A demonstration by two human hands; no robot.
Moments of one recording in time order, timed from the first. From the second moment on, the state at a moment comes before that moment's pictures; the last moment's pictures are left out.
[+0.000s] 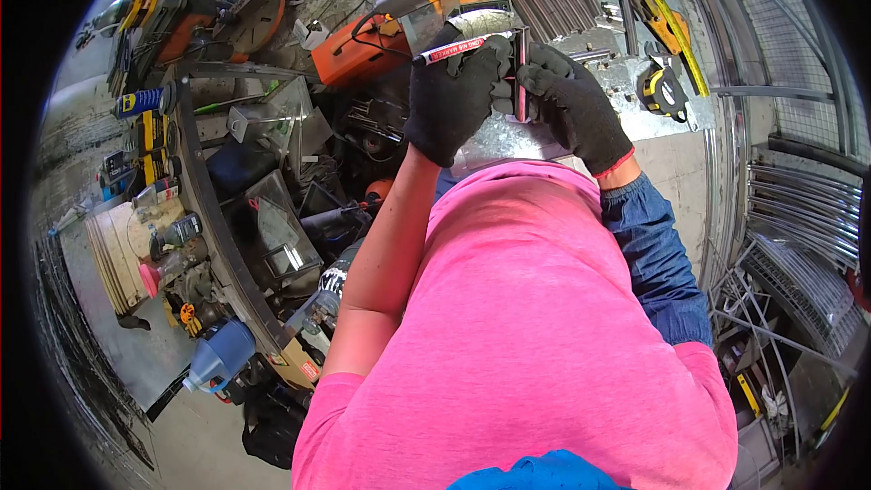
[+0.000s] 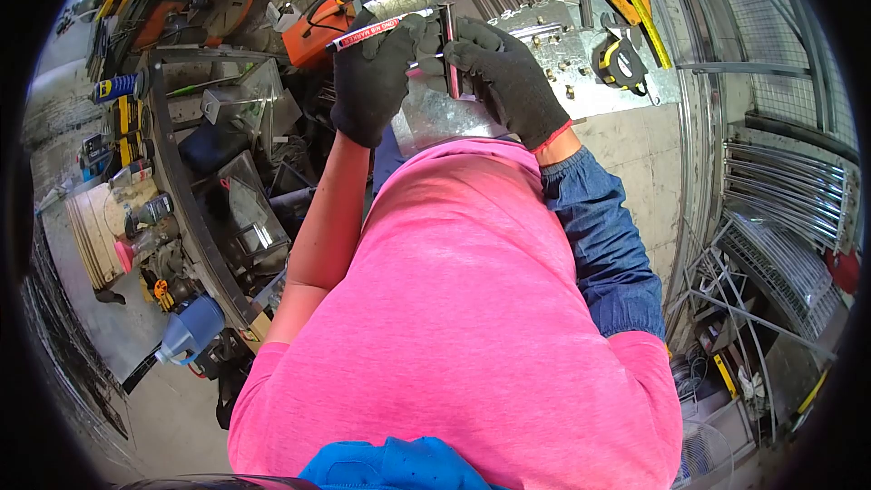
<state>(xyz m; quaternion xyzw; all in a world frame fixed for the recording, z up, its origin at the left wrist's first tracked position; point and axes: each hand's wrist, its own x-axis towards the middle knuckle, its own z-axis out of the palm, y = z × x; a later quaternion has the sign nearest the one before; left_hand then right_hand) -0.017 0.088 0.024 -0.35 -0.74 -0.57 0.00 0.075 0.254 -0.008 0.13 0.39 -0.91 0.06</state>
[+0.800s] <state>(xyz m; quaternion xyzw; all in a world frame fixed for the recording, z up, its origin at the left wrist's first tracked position) -0.016 0.083 0.013 -0.36 -0.76 -0.54 -0.01 0.076 0.254 -0.004 0.09 0.36 -0.92 0.07</state>
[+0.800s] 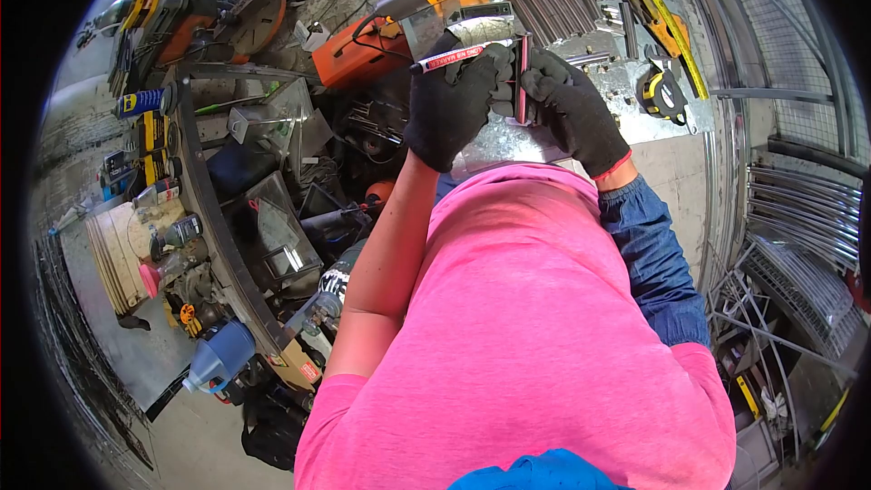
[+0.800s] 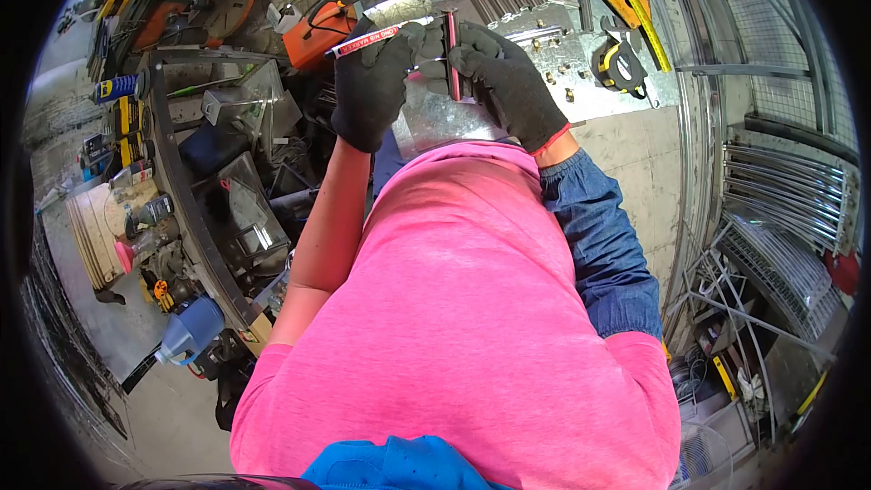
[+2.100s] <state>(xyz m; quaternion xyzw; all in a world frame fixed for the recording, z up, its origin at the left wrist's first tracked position) -0.015 0.084 0.023 -0.36 -0.76 -0.54 -0.01 0.077 0.253 -0.004 0.14 0.43 -0.89 0.05</state>
